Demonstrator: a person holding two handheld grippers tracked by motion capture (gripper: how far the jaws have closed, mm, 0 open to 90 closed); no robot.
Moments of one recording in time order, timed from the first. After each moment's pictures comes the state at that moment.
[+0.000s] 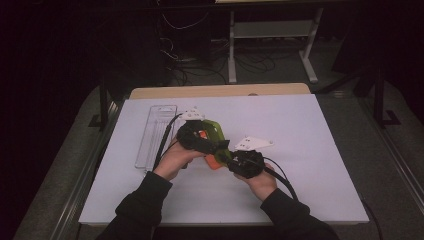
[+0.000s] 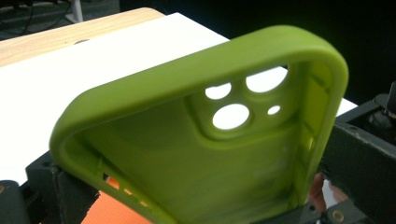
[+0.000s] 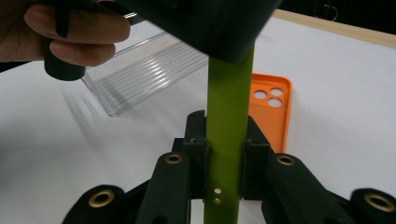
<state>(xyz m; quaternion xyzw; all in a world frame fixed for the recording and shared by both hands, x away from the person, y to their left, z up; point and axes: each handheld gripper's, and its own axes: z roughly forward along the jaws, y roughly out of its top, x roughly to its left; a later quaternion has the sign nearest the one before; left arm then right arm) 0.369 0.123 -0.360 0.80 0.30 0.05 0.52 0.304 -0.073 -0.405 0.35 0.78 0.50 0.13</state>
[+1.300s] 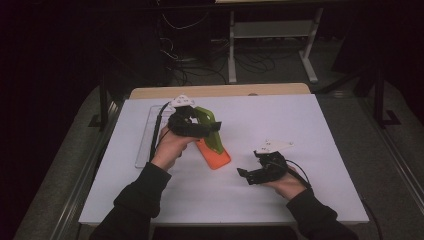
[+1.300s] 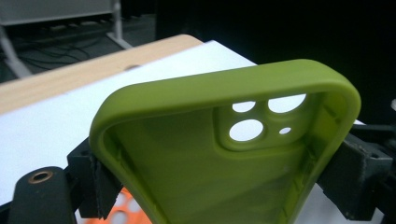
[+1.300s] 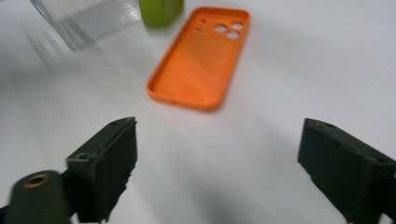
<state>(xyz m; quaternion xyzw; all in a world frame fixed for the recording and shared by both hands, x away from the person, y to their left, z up) 0.392 0.145 -0.329 0.77 0.34 0.11 0.52 0.303 -0.136 -0.421 0.36 0.82 0.43 0.12</state>
